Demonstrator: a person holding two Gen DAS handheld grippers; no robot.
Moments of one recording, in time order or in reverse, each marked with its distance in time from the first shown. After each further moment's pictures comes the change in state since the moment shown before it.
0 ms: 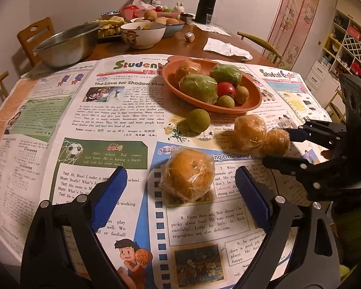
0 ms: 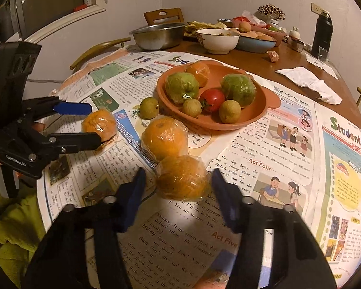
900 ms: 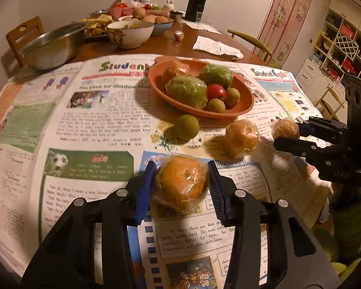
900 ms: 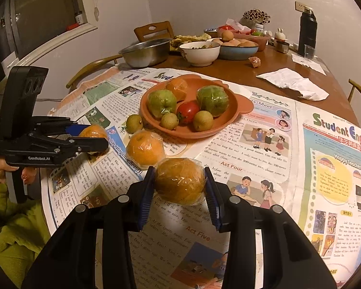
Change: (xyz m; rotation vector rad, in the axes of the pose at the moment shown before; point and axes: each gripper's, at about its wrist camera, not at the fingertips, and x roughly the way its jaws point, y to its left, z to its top) left arm 0.007 -0.003 0.011 0.019 0.007 -0.065; right arm -0.028 -0.026 -0.006 0.086 -0.083 0.004
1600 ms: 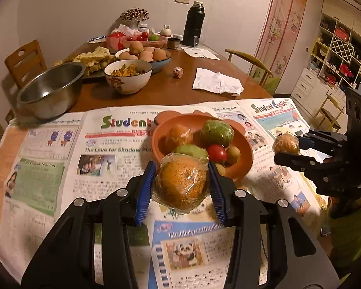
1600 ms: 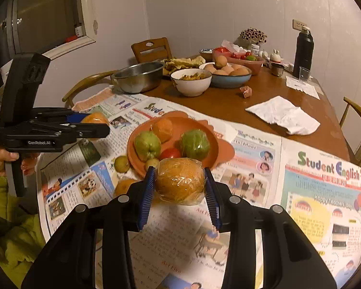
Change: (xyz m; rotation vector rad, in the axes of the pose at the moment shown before) left arm -0.009 0.000 0.069 0.045 -0.099 0.013; right arm -0.015 -0.016 0.047 -0.039 -0.089 -0.031
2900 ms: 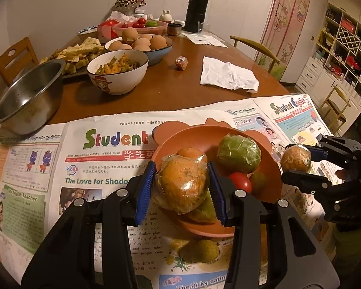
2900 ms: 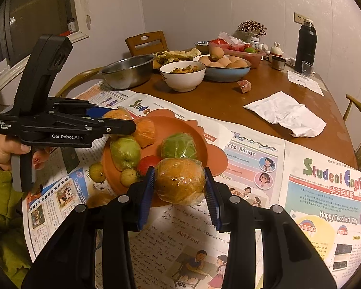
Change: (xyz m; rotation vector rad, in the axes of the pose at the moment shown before) left arm 0.069 0.008 0.036 0.018 0.085 0.012; right arm 0.042 -0.023 0.011 0.011 0.042 -0.006
